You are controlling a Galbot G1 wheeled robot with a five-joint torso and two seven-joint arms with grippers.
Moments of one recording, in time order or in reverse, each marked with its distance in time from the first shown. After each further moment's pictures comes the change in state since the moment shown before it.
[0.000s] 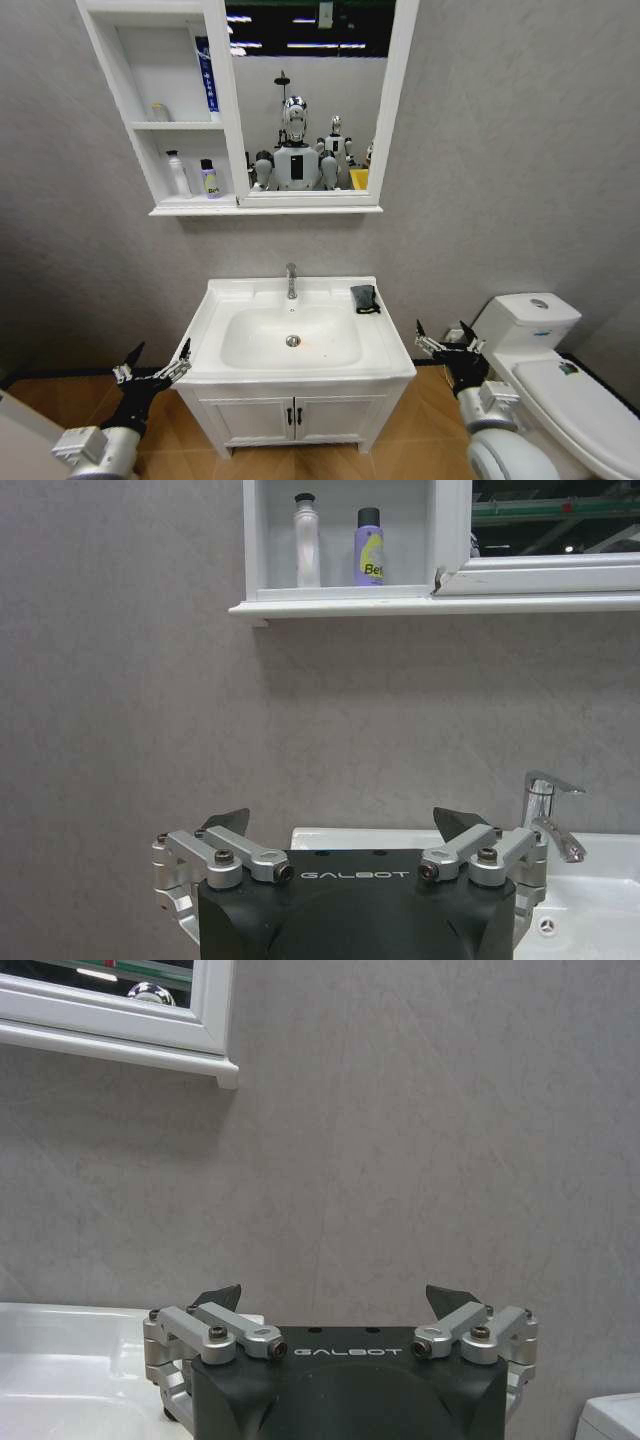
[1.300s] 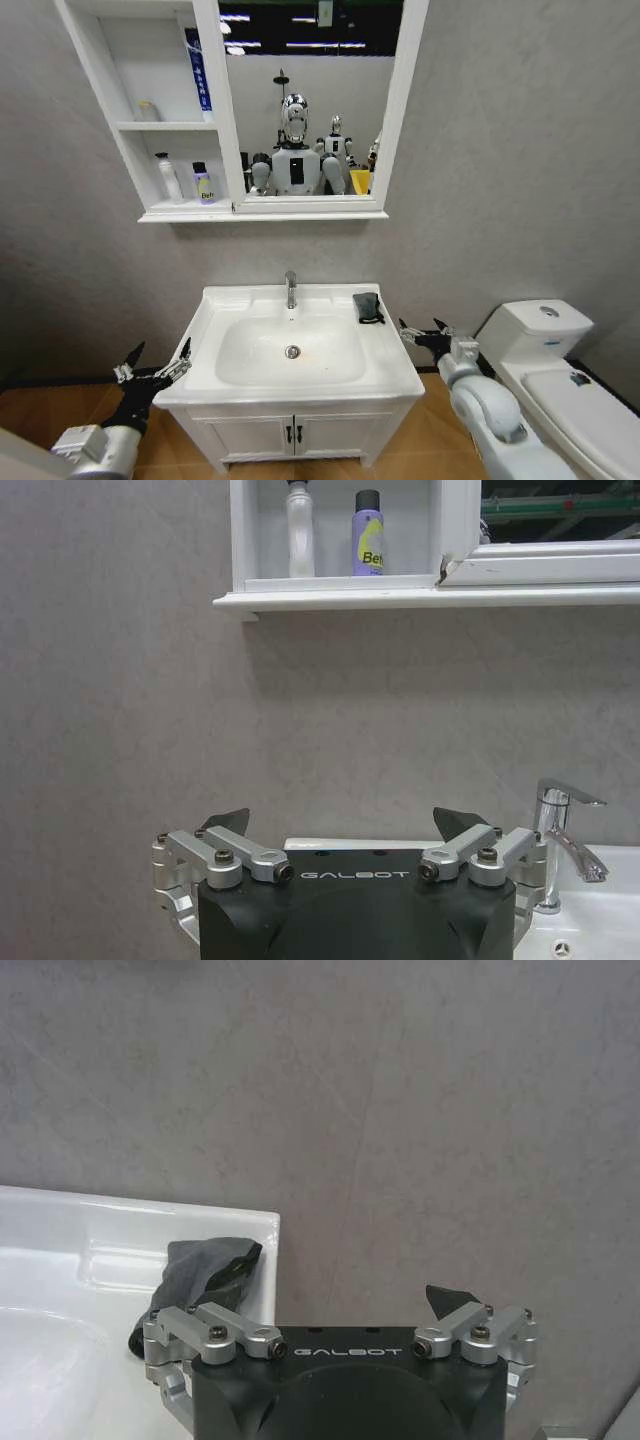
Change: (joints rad) left arm -0.003 0.003 0.003 0.002 -0.003 0.004 -0.005; right arm 0.472 -0.313 -0.212 -0.373 0.300 -0.369 0.083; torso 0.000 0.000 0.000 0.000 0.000
